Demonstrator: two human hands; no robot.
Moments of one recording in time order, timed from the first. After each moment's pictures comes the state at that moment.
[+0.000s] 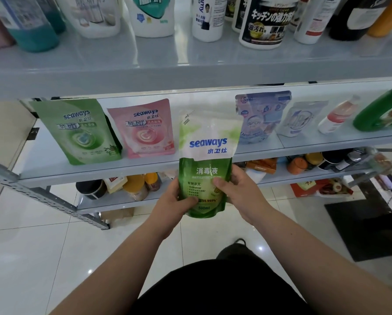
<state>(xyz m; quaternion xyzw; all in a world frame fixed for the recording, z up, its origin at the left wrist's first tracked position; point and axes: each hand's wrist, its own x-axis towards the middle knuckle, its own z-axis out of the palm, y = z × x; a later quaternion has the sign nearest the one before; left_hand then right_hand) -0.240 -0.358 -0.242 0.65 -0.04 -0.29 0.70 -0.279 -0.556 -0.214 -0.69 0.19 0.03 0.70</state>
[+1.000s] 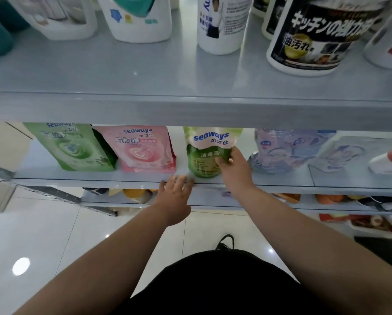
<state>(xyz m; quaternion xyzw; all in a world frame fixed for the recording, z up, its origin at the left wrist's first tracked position) -0.100 -0.420 -0.321 0.94 -0.23 -0.24 -0.03 -0.077 -0.623 -0.283 -0.79 0.18 -0.01 0.59</state>
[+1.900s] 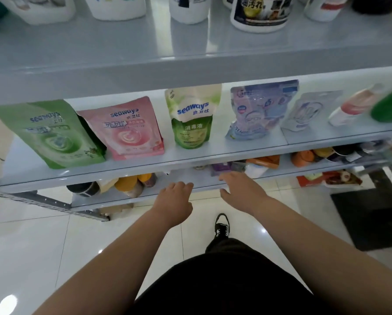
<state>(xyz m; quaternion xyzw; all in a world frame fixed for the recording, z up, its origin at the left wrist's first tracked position) -0.173 -0.412 -0.304 0.93 -0.28 -0.24 0.02 -0.220 -0.638 -0.282 -0.96 0.04 0.18 0.21</state>
